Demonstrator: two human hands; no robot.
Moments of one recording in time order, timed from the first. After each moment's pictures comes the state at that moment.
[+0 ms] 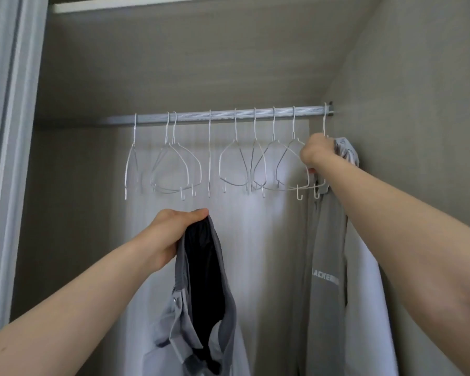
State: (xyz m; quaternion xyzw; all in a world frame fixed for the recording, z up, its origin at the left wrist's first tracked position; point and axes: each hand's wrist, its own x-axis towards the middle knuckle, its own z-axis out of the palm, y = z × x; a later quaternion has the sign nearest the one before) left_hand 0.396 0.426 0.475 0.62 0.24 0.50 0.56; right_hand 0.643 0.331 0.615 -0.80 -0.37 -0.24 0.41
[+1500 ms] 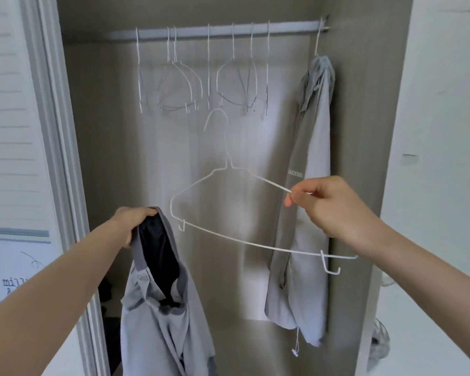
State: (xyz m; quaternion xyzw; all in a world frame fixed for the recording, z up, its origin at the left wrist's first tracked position) left_hand 0.288 0.407 0.314 0.52 0.55 0.42 0.50; right_hand 0.522 0.110 0.375 -0.67 -0.56 -0.01 0.48
